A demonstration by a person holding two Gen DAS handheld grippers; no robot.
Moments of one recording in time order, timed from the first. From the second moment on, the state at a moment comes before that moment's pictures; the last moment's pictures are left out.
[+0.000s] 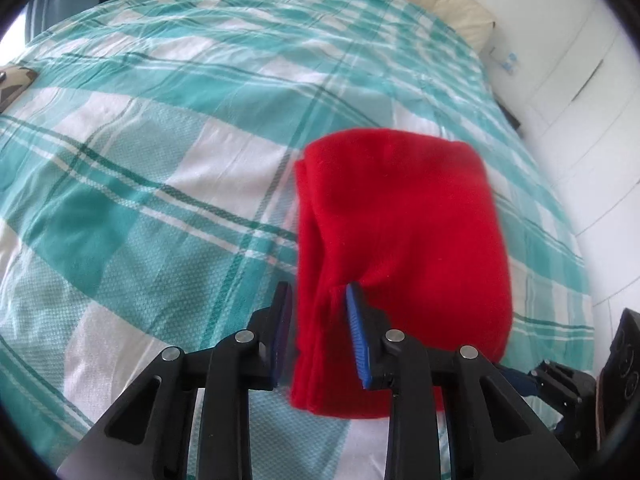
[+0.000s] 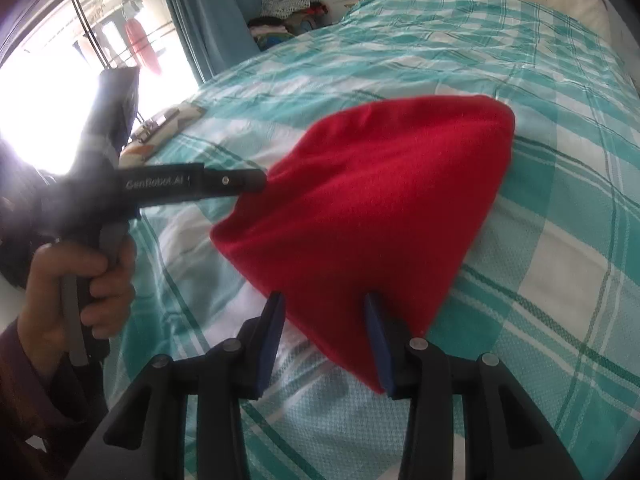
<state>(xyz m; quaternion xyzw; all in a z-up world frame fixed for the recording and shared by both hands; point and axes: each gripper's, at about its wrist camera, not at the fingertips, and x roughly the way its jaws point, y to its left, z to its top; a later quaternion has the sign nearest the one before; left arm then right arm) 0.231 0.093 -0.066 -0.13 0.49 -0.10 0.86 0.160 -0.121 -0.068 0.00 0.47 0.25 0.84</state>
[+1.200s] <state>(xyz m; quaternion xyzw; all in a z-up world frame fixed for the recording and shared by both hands) 0.115 0.089 -0.020 0.03 0.35 -0.01 0.93 0.020 -0.214 -0.042 -0.02 0.37 -0.06 0.93</state>
